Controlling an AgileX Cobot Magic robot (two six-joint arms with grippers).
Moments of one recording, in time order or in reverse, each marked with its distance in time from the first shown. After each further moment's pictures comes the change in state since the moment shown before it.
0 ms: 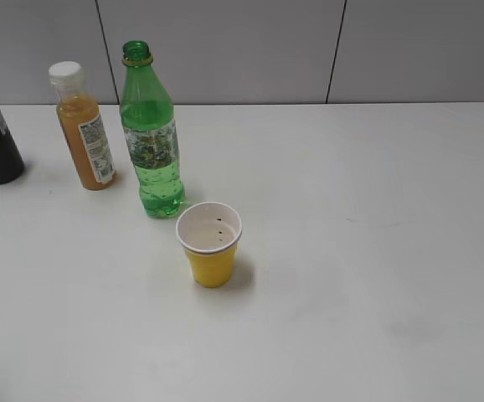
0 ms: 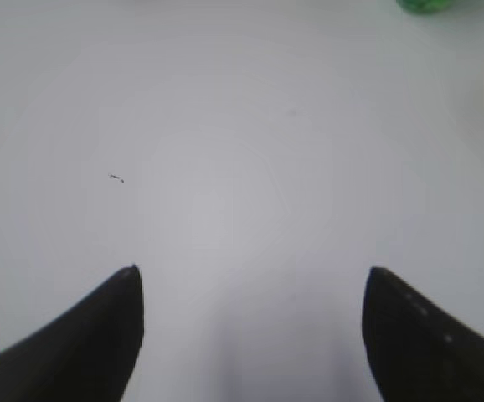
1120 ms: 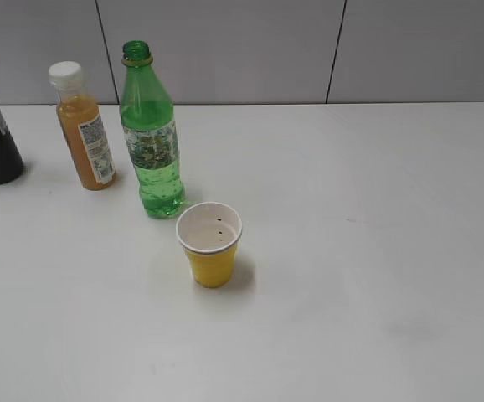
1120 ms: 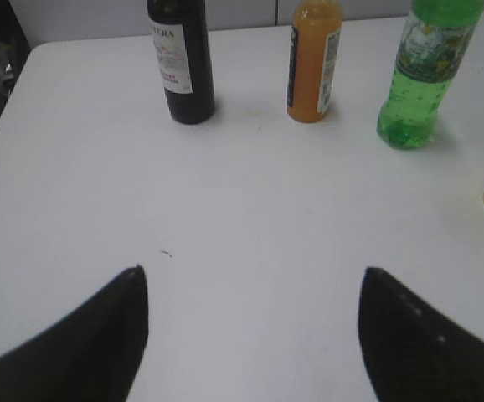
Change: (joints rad) left arm 0.000 -0.580 0.033 0.058 0.136 -0.042; right arm 0.000 0.000 0.000 0.000 0.000 0.000
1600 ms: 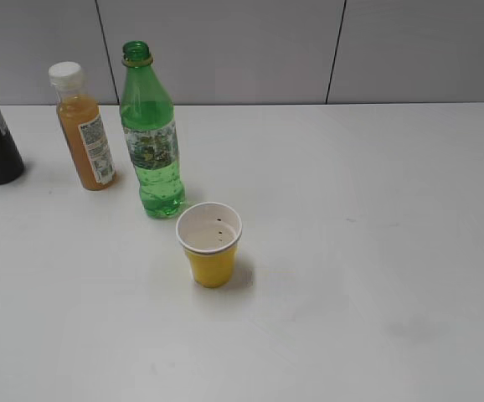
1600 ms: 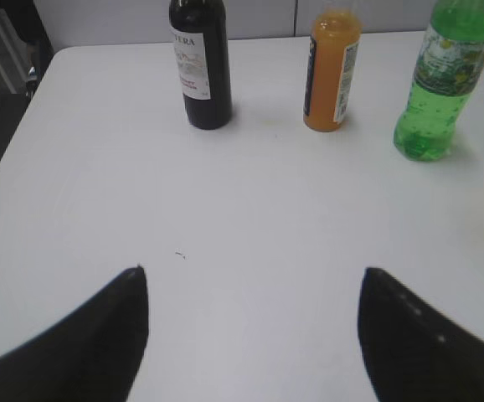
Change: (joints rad) left arm 0.043 -0.026 0.000 -0.001 -0.002 -0.002; right arm 0.000 0.000 0.000 0.000 0.000 0.000
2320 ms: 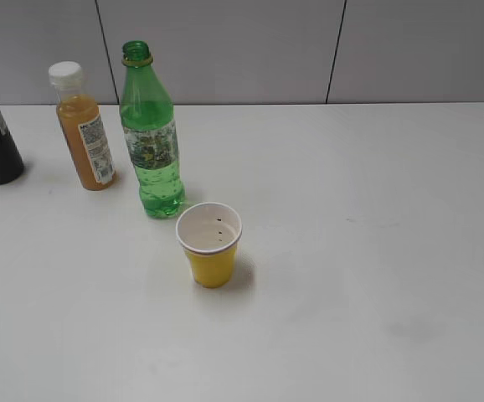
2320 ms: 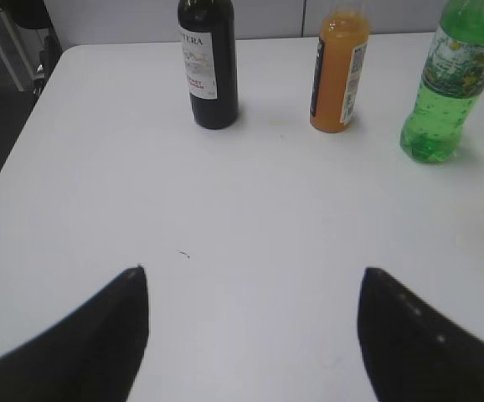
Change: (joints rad) left arm 0.019 -0.001 0.000 0.000 0.000 0.000; right arm 0.000 0.000 0.000 0.000 0.000 0.000
